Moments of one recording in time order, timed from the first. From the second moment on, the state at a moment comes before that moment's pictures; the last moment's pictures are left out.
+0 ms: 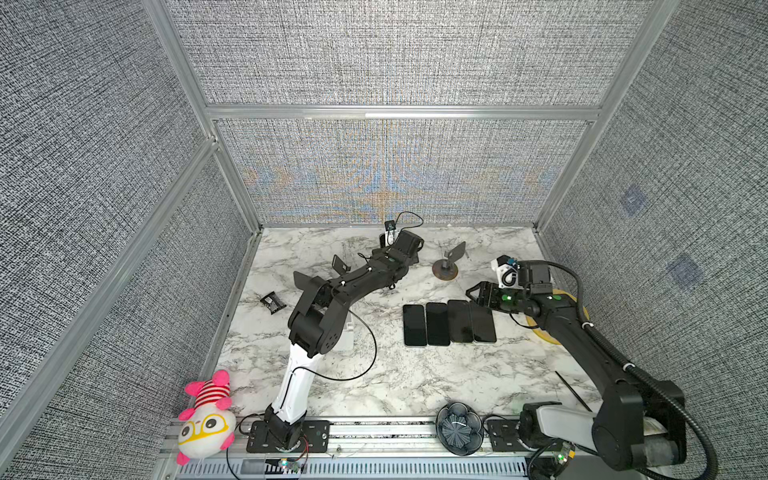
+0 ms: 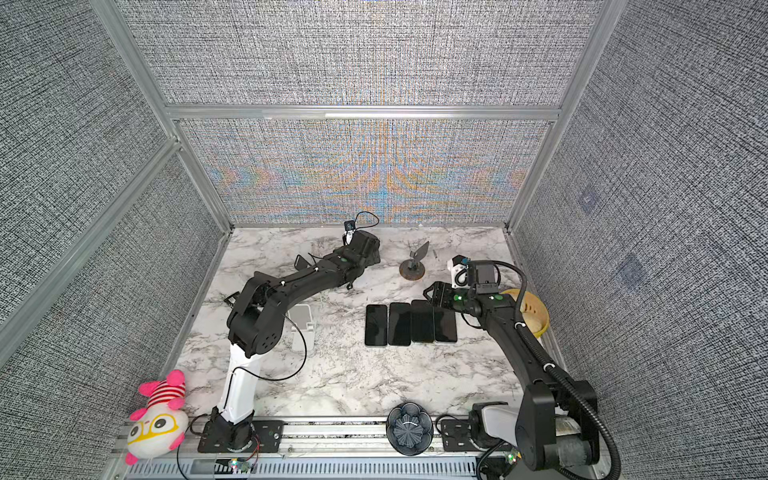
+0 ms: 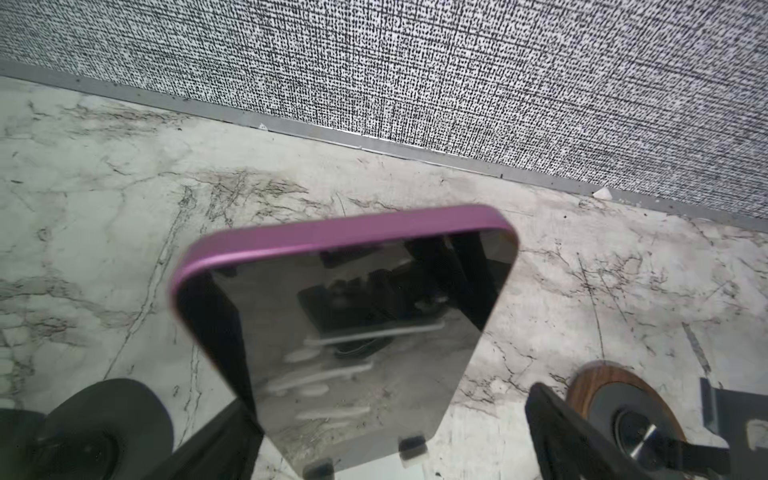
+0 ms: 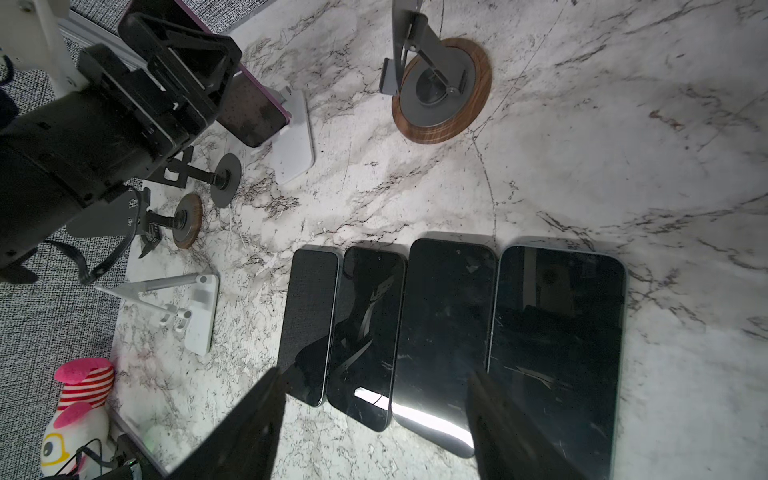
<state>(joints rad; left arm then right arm) -0.70 2.20 1.73 -0.25 -0.52 -0.61 0.08 1.25 0.86 -0.46 -0.45 0.31</state>
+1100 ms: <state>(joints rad) -0.66 2.35 1.90 -0.33 -0.57 -0.55 0.08 1.26 0.86 -0.46 -0.46 0.28</state>
